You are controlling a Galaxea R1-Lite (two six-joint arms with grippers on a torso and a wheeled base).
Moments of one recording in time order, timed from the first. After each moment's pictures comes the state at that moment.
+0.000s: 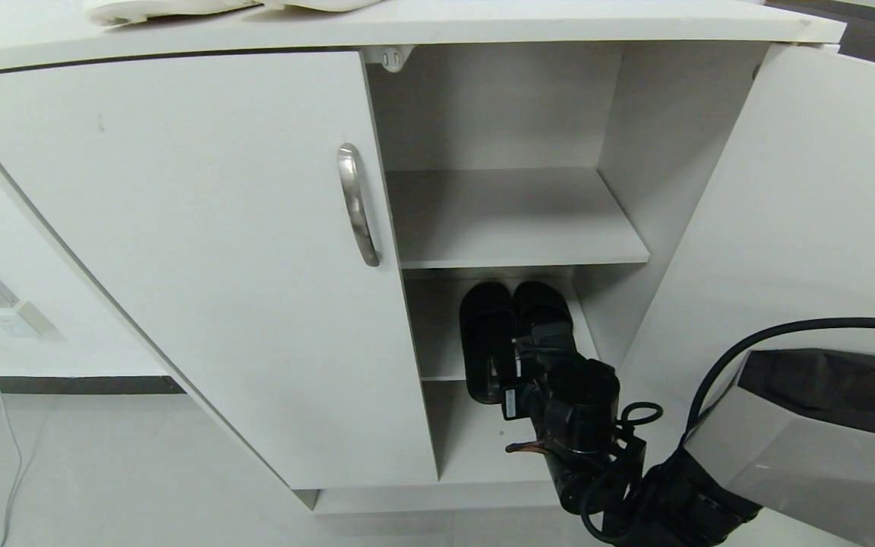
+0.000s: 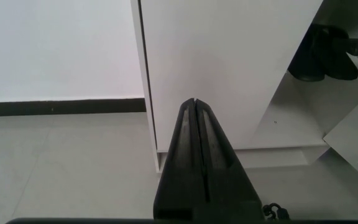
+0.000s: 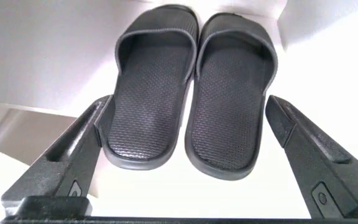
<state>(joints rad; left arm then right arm) 0.00 0.00 0.00 0.00 0.01 -0.01 0.84 2.22 -0.86 -1.30 -0.70 0.01</state>
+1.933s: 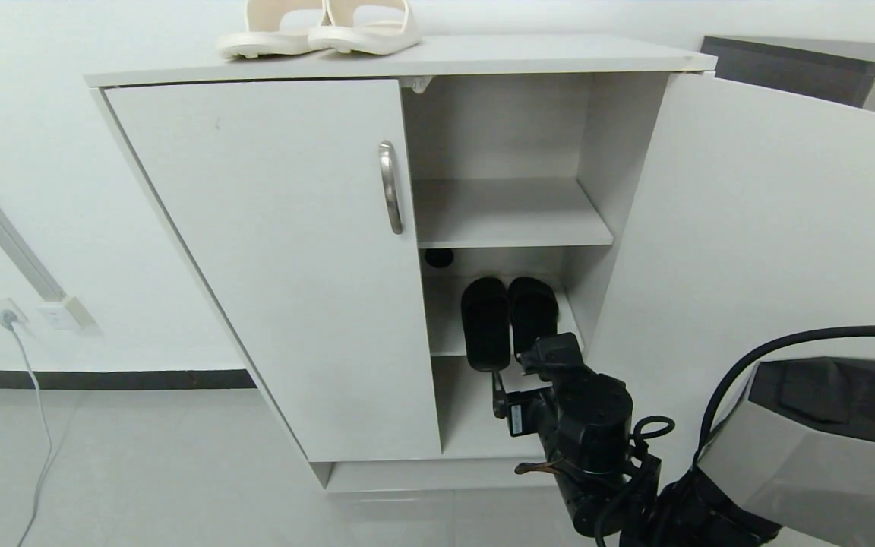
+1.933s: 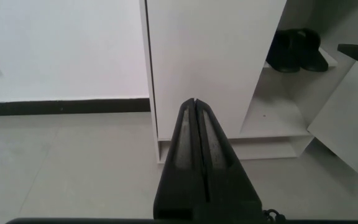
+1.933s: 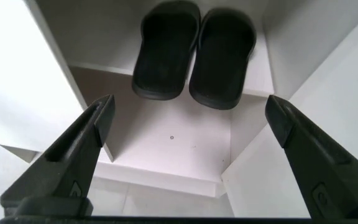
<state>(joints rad) 0.00 0.00 0.00 0.00 0.01 -0.01 0.86 2.20 -0.78 -1.34 -0.70 0.00</state>
